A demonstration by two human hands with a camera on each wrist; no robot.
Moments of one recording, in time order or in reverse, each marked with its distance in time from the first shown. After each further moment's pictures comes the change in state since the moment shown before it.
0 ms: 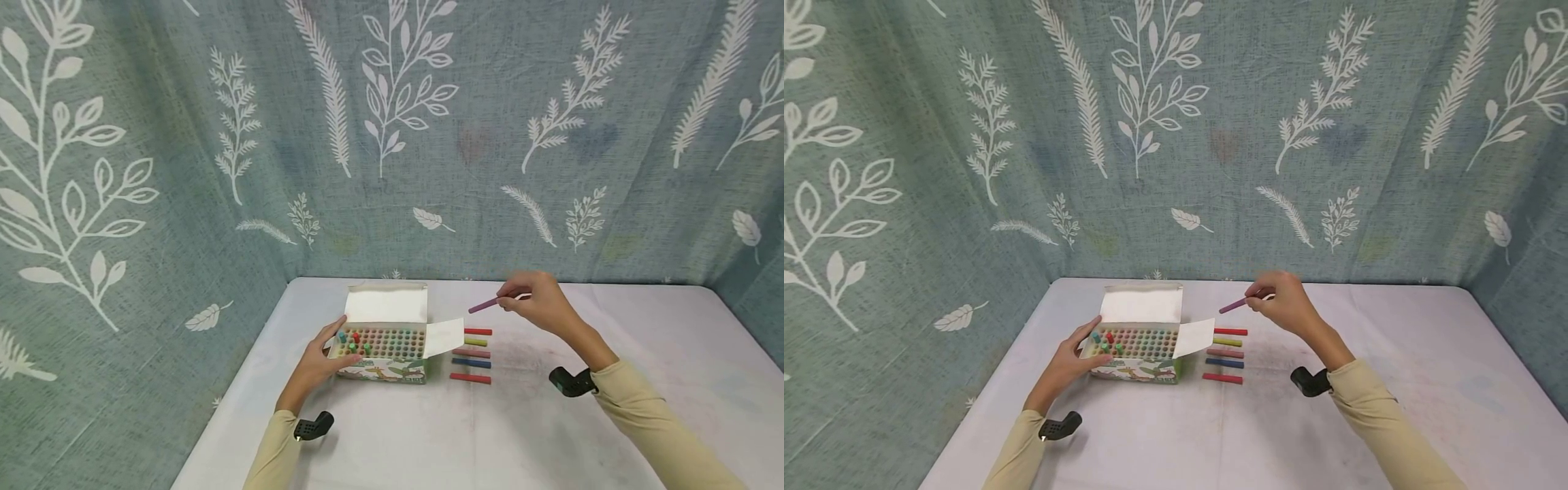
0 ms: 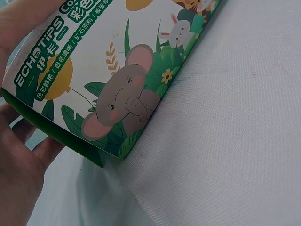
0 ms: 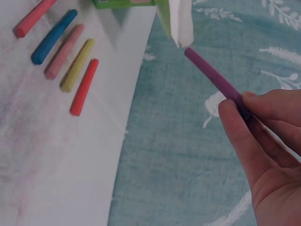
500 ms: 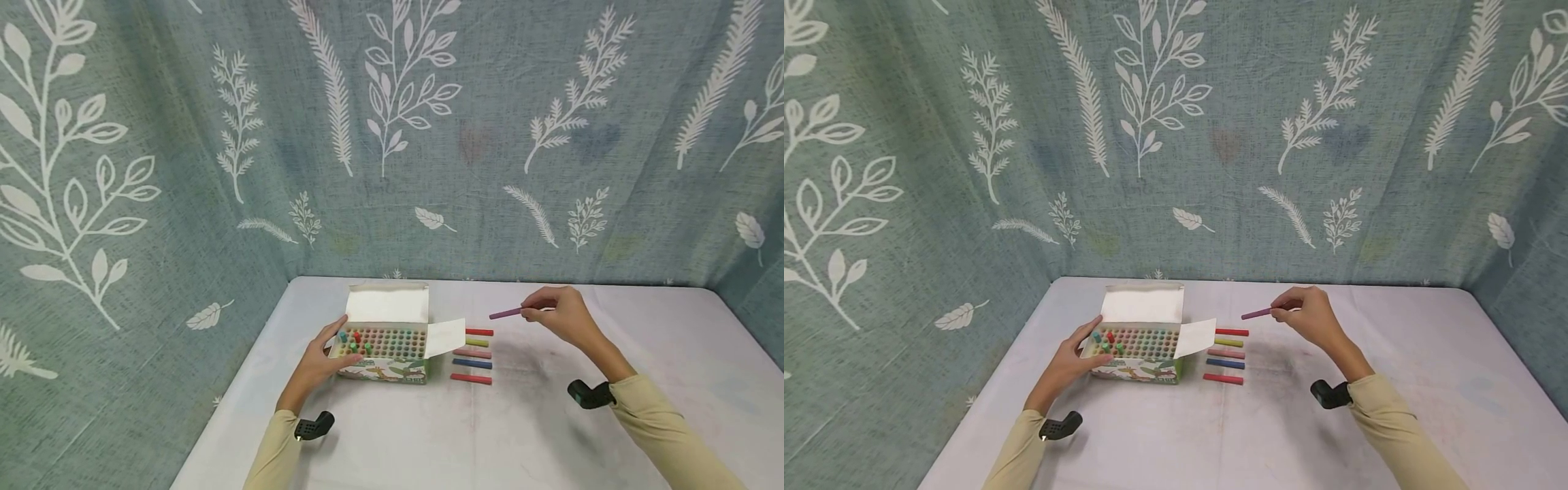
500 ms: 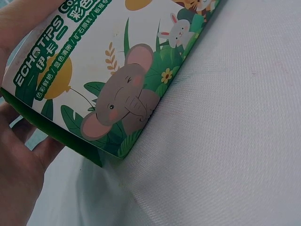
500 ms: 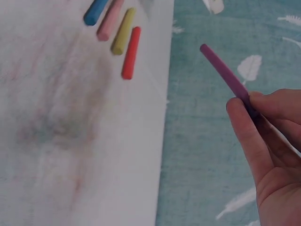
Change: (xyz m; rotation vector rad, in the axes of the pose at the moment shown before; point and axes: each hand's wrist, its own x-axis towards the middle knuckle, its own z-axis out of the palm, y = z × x) left_hand 0.001 -0.004 0.000 -0.015 0.002 -0.005; right_hand -0.025 0.044 -0.002 0.074 0.044 0.144
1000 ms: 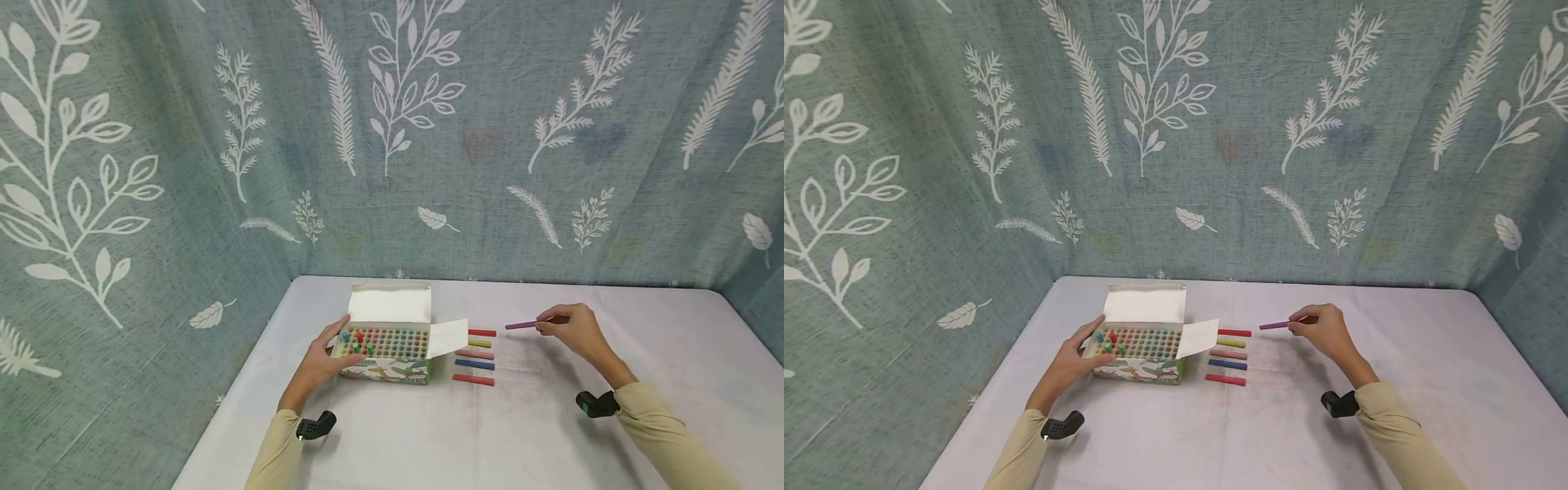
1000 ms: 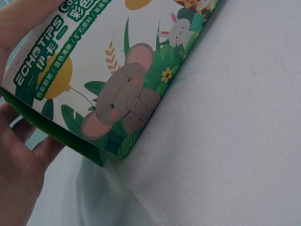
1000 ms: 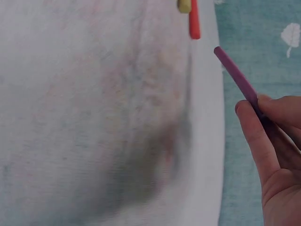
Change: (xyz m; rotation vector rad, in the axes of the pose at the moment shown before) left_hand -0.005 0.012 -0.002 -0.016 -0.022 -0.016; right_hand -0.009 0.052 0.008 0.043 0.018 0.157
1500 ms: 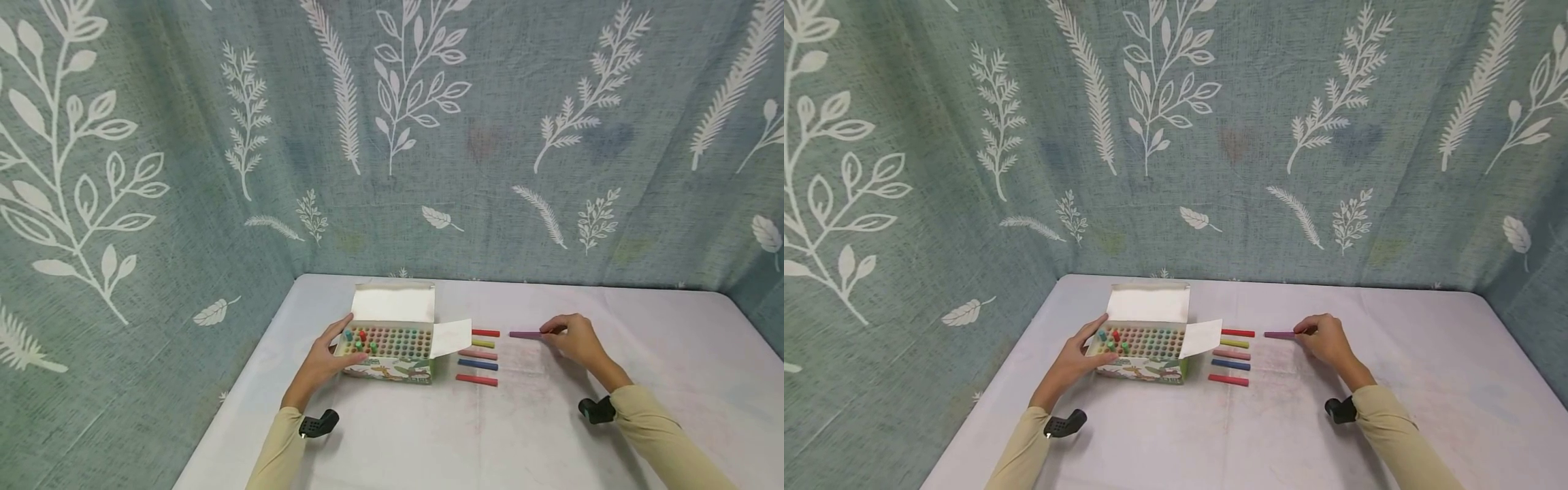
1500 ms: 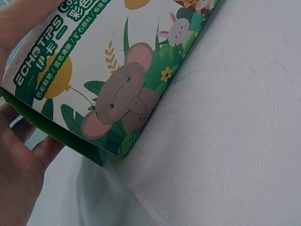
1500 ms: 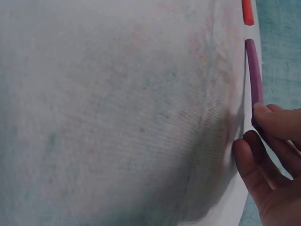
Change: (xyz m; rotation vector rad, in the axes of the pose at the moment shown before) left_hand 0.002 -0.004 0.001 -0.031 -0.008 -0.017; right_hand 0.003 0.025 0.013 -0.213 -0.008 -0.065
